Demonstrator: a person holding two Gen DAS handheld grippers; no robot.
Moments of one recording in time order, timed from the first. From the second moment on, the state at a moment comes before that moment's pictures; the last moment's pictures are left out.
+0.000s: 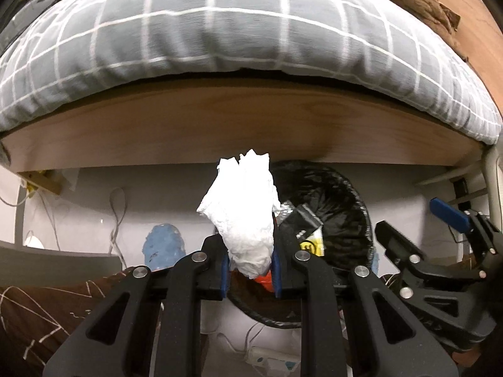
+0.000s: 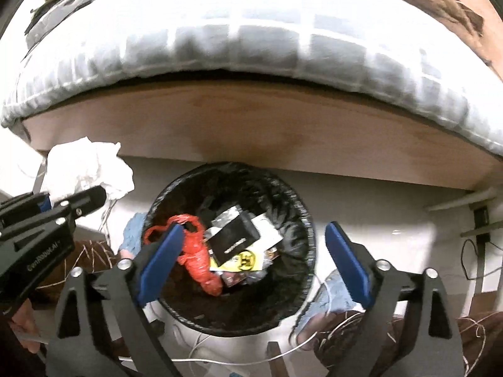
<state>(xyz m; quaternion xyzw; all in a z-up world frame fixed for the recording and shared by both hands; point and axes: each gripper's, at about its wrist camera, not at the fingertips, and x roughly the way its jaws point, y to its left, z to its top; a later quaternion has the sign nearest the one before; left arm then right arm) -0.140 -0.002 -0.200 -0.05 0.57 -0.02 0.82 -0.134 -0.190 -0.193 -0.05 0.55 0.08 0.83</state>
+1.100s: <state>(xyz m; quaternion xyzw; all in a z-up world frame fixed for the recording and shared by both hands) -0.141 -0.074 -0.221 -0.02 0.57 -0.06 0.82 -0.147 -0.273 -0.168 -0.04 0.51 0.00 0.86</state>
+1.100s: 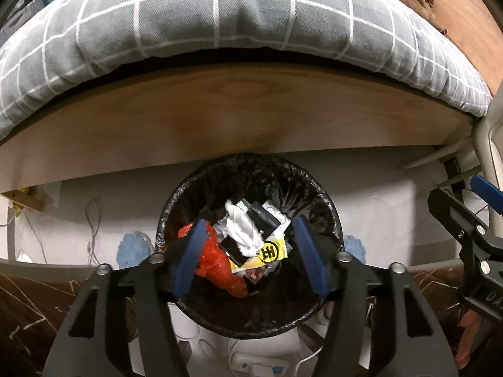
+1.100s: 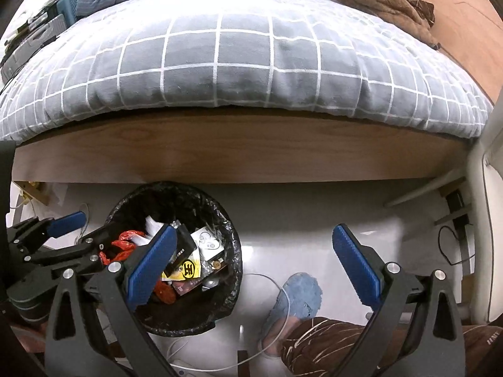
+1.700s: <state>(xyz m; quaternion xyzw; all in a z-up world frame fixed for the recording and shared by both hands) -0.150 -0.038 -0.138 -0.01 0.50 -0.03 0.87 -0.148 -0.256 -0.104 -0.04 0.46 0.02 0.89</state>
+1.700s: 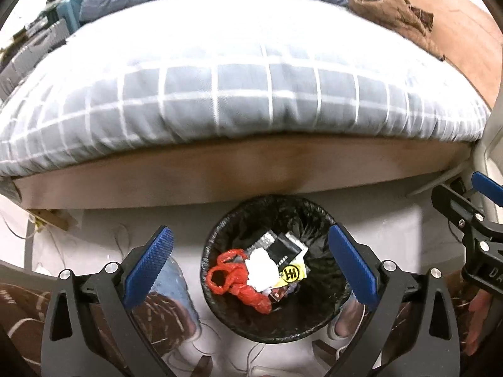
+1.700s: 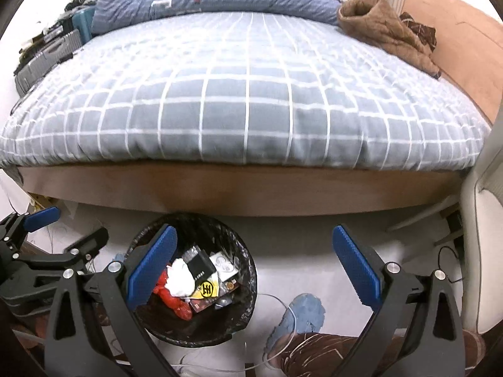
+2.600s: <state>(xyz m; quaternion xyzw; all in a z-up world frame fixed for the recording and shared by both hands) -0.217 -0.015 0.009 -0.02 0.40 -0.02 0.91 -0.217 -0.249 0.016 -0.03 0.38 0.03 0.93</state>
